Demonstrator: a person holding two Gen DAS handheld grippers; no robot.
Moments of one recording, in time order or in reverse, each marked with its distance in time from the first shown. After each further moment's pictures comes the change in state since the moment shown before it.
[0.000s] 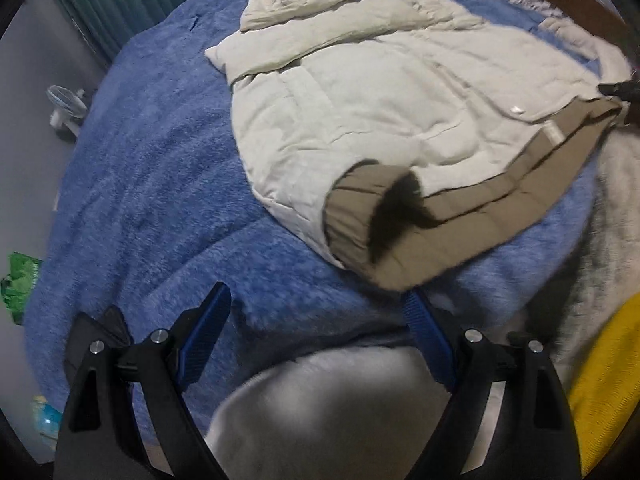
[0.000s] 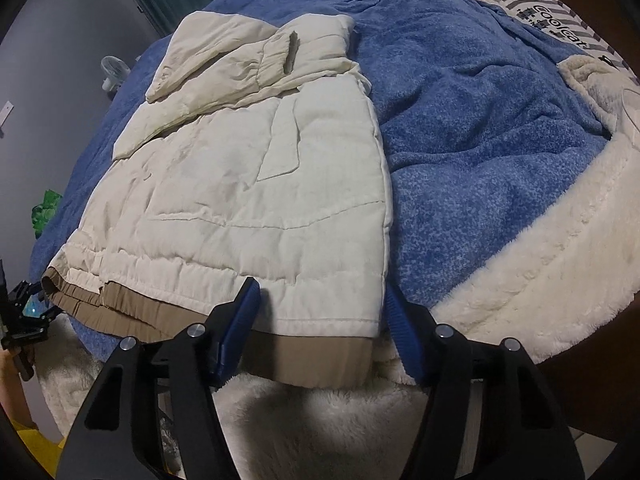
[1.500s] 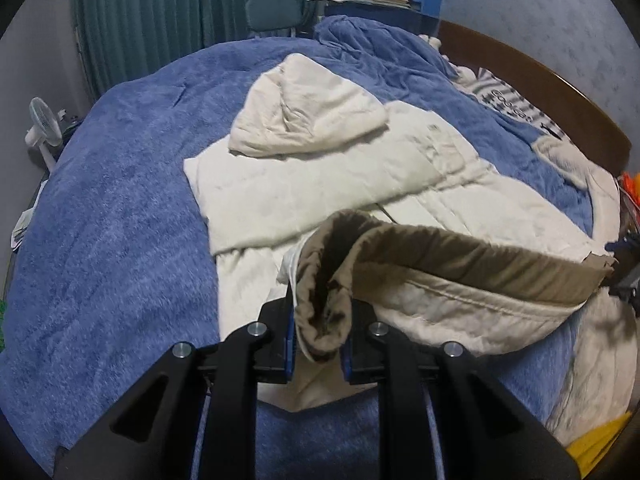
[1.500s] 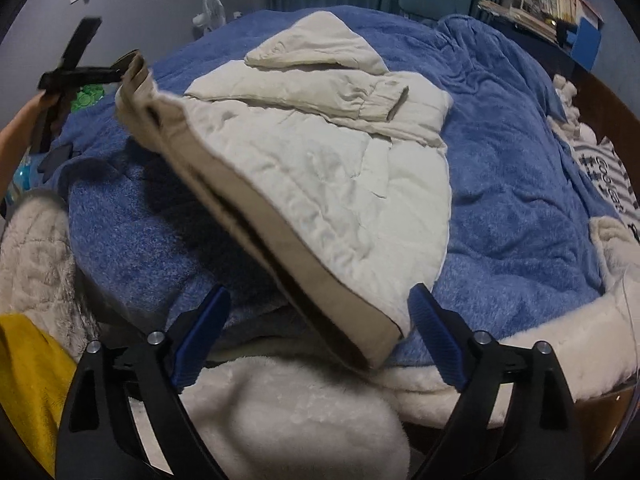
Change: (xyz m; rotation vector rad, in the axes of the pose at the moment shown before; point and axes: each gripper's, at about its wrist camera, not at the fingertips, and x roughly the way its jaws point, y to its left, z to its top) left arm 0.002 0.059 0.159 -0.123 -0.301 -0.189; right arm -0.032 0.067 -0.019 -0.502 -0.119 -0.022
